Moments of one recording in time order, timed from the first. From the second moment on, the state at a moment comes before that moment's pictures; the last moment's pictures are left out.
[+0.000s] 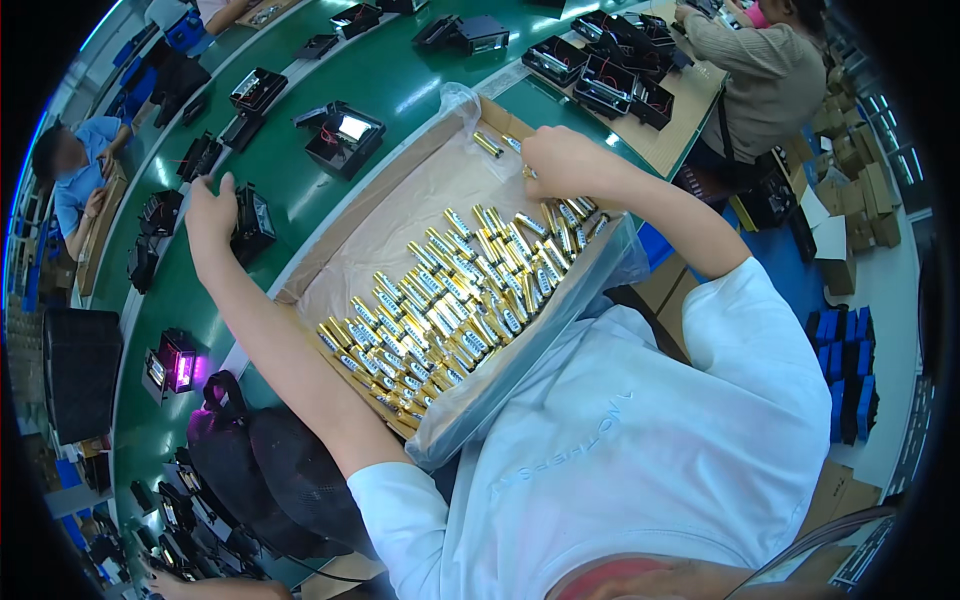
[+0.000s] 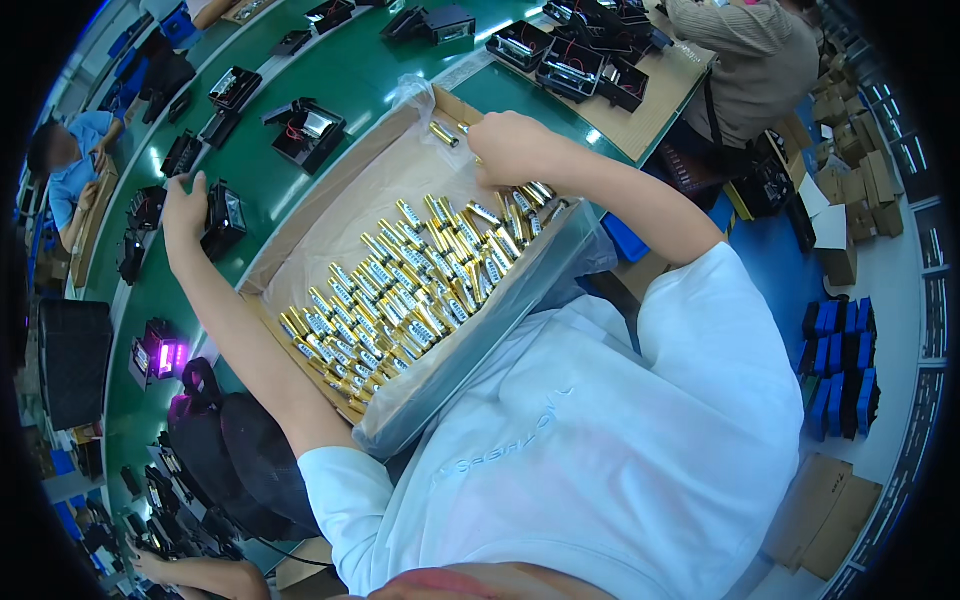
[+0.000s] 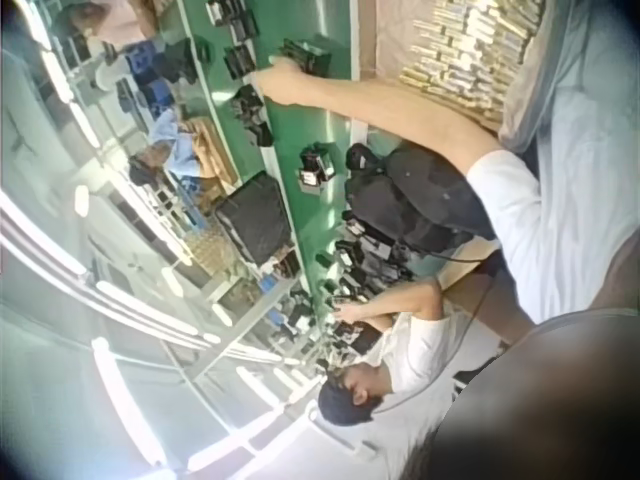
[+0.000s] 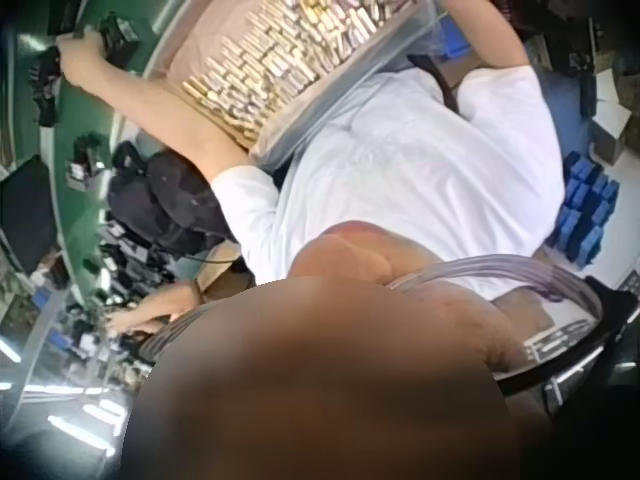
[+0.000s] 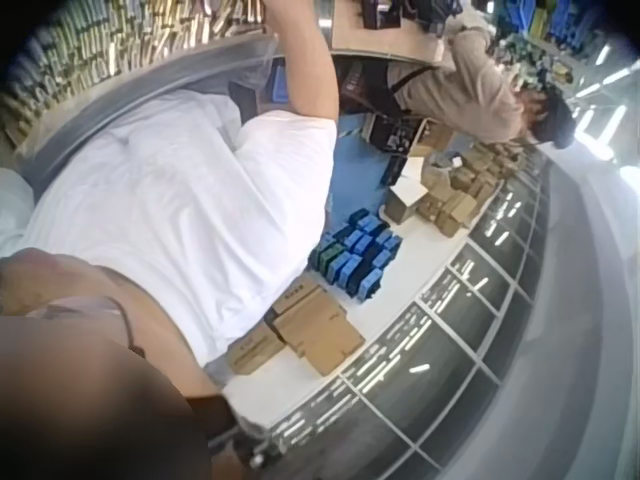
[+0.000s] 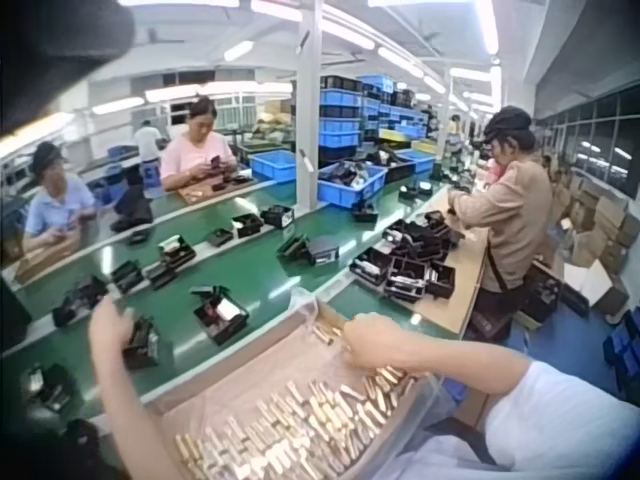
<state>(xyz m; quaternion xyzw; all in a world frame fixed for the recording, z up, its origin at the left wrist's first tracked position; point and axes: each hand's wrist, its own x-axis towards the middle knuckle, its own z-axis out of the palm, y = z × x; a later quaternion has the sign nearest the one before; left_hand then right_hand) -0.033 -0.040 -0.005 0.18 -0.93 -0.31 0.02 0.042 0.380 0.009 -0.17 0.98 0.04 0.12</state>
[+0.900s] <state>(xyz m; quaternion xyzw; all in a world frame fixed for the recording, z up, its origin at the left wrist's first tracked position) -0.019 -0.113 -0.030 0.37 -0.91 -0.17 0.11 0.018 0.355 0.007 -0.22 0.97 -0.08 -0.07</state>
